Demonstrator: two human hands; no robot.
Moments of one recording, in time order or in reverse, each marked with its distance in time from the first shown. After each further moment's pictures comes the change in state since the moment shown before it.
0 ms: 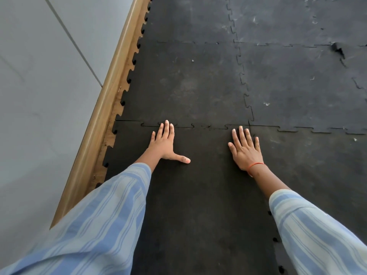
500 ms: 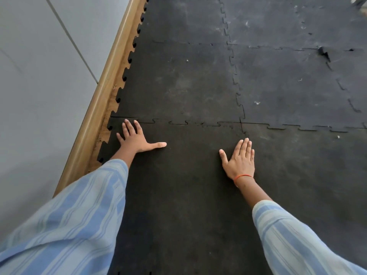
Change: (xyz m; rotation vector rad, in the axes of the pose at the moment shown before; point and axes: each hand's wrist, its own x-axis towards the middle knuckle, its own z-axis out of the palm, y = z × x) left_hand -0.020 -0.060 -0.002 -0.147 0.073 -0.340; right_hand -0.054 -0.025 0.009 0.121 0.066 0.250
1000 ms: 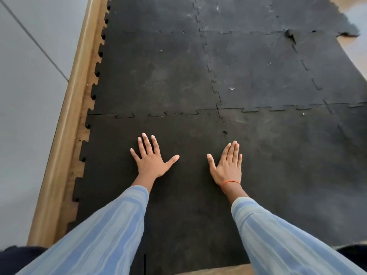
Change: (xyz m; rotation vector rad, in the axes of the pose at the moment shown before) left_hand -0.084 0.067 0.082 0.090 0.080 0.212; right_hand -0.067 0.021 0.011 0.066 -0.019 0.096
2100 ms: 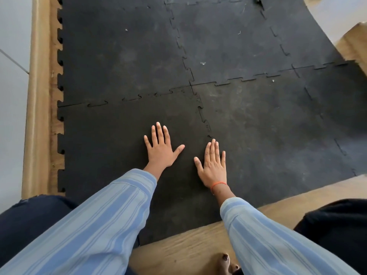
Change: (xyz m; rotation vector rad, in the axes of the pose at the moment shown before) left_hand -0.033 0.074 0.039 0.145 0.043 0.249; right_hand -0.081 0.044 0.020 0.003 -0.050 -0.040
